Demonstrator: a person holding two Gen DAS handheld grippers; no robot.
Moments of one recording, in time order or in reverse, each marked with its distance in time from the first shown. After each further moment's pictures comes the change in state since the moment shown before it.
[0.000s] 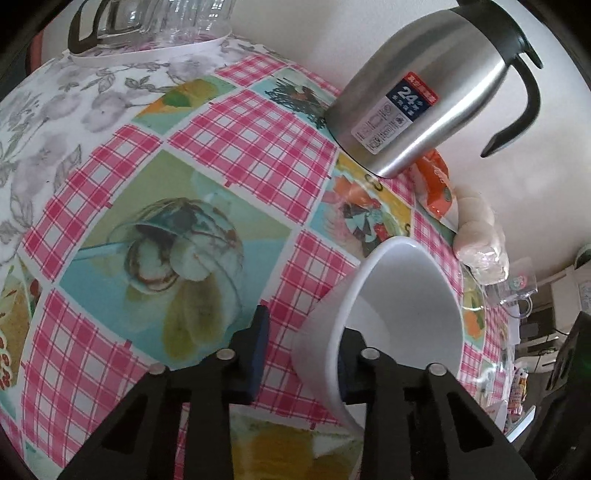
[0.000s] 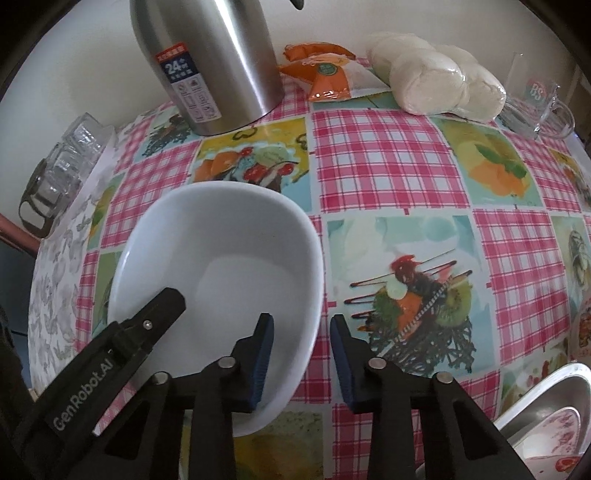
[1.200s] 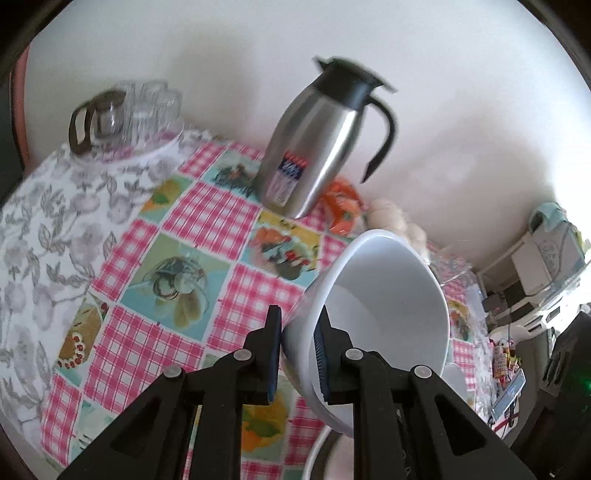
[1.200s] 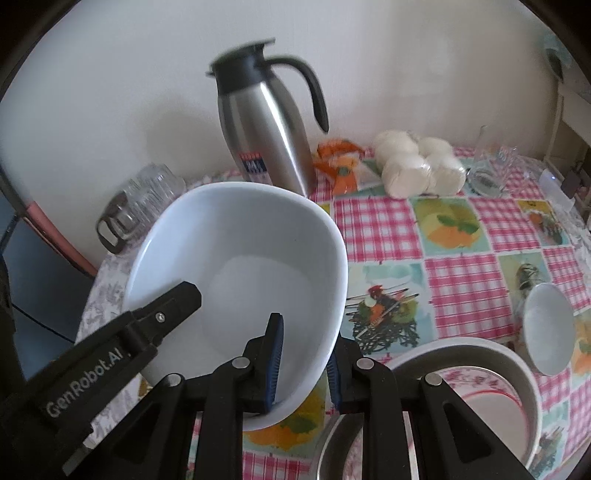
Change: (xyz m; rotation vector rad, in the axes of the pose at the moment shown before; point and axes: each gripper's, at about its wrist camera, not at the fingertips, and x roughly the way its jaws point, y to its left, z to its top) left arm -0.152 -0.077 -0.032 0.189 -0.159 -0.035; right arm -0.147 -0.007 -0.044 -0.053 -0.262 0.117
